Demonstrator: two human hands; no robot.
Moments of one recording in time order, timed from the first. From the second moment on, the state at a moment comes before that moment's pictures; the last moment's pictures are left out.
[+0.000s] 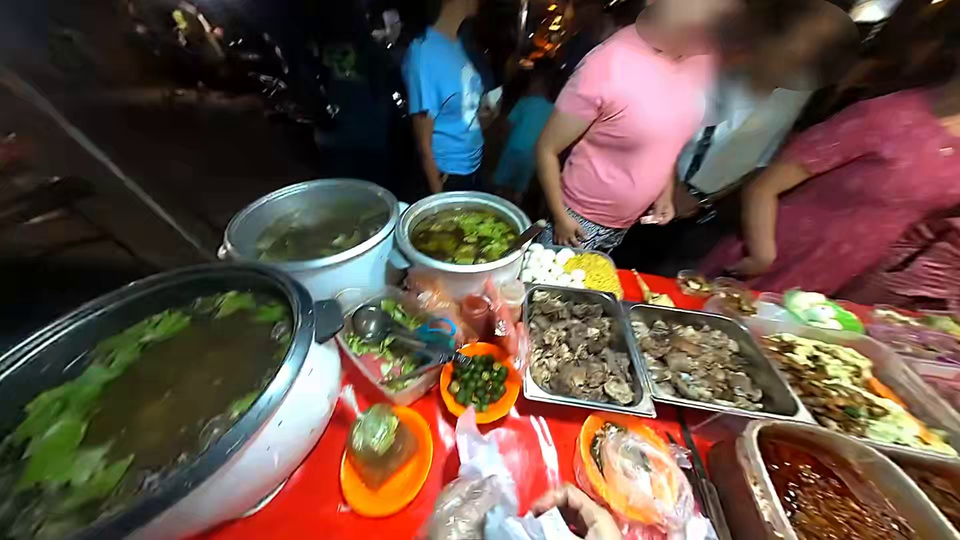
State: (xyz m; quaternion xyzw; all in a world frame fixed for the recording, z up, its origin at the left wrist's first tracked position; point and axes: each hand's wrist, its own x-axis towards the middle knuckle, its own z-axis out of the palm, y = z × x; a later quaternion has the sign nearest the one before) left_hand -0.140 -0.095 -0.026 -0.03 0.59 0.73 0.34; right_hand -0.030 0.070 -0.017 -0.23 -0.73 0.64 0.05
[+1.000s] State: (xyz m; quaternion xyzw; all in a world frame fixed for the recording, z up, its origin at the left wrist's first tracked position) left_hand -0.100 -0.192 -0.077 0.18 0.90 0.27 0.29; right_hand -0.263 -0.041 -0.053 -0.01 -0.88 0.42 -0.20
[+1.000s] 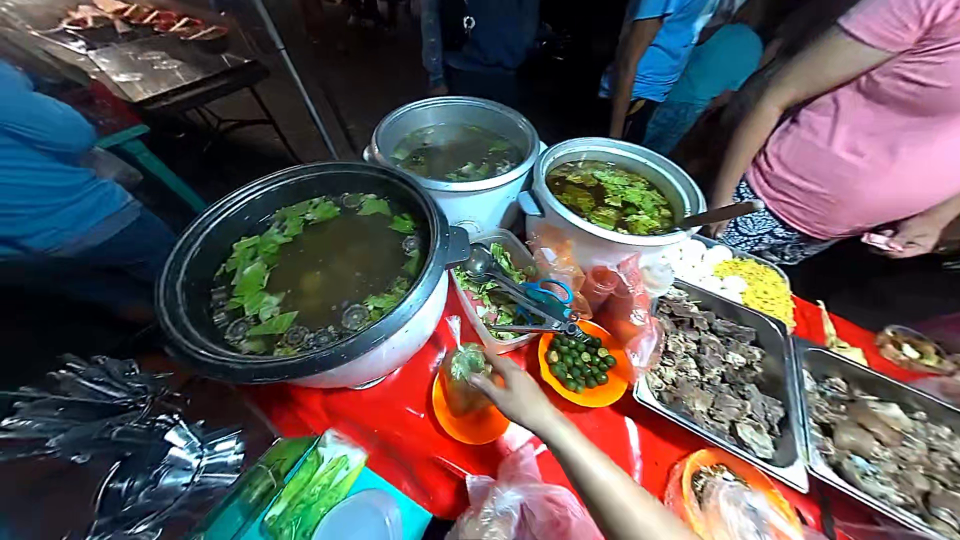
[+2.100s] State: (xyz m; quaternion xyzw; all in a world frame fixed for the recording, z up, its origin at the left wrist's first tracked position) left_hand -0.177 -0.033 -0.039 0.41 0.81 0.28 0.32; right_hand -0.073 0.100 -0.084 -0.36 -0.71 0.60 -0.11
